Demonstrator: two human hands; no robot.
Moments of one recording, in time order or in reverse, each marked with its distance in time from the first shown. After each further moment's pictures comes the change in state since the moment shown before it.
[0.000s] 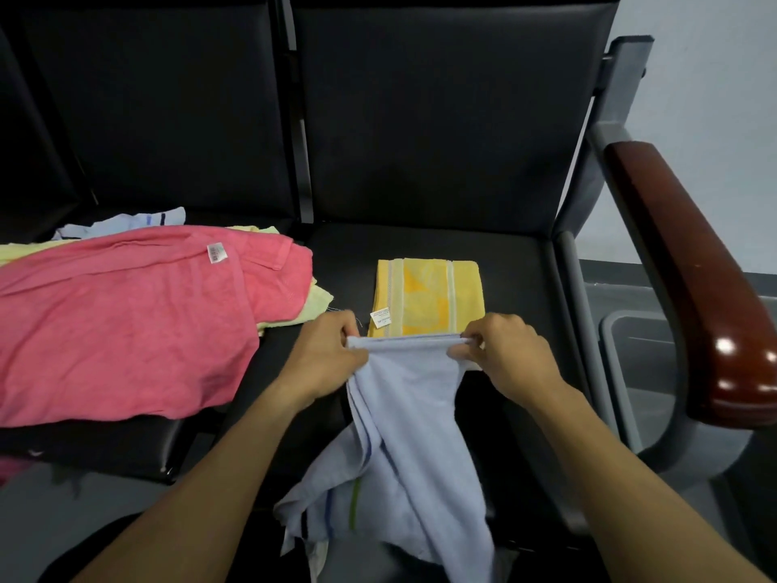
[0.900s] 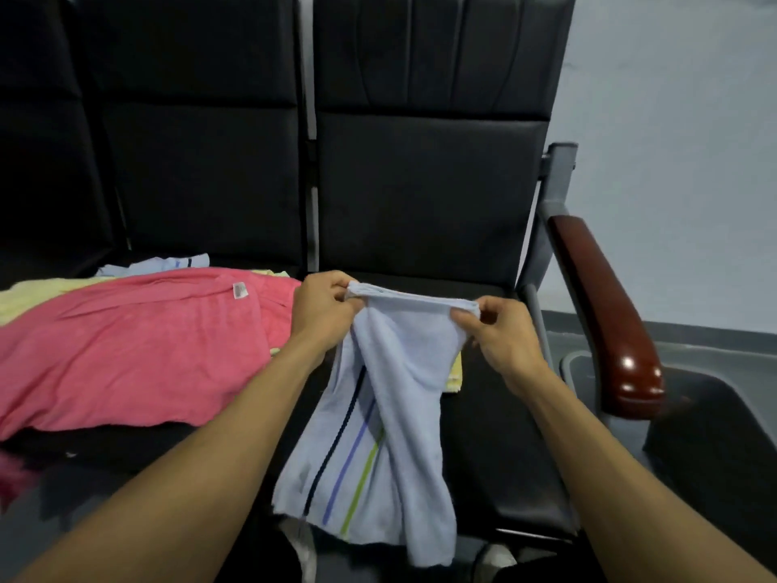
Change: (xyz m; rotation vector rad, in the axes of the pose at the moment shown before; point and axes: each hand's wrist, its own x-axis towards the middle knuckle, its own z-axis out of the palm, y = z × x) left_hand -0.021 0.074 -0.051 -0.317 0.306 0.145; right_hand -0.040 -0.037 -0.073 0.666 0.306 0.025
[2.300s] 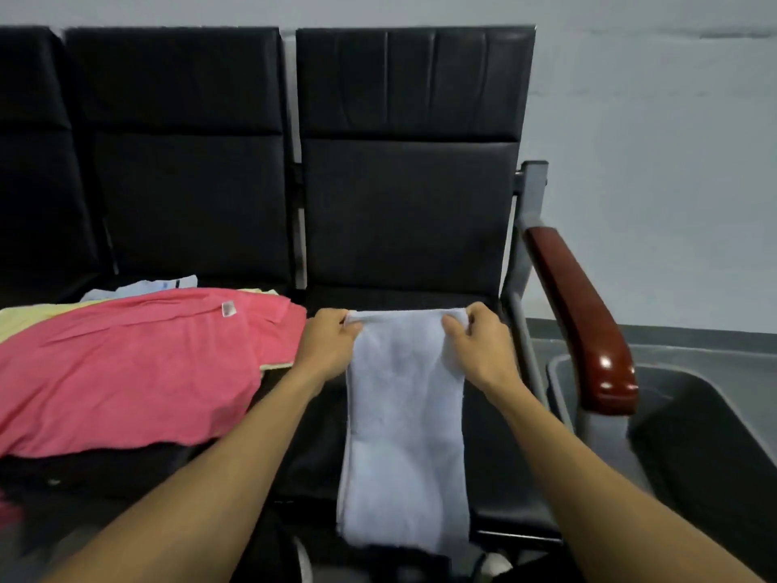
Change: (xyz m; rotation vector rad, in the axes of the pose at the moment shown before) left_hand -0.012 -0.014 0.020 0.190 -0.154 -0.060; right_hand -0.014 -0.003 0.007 -0.142 0.125 0.013
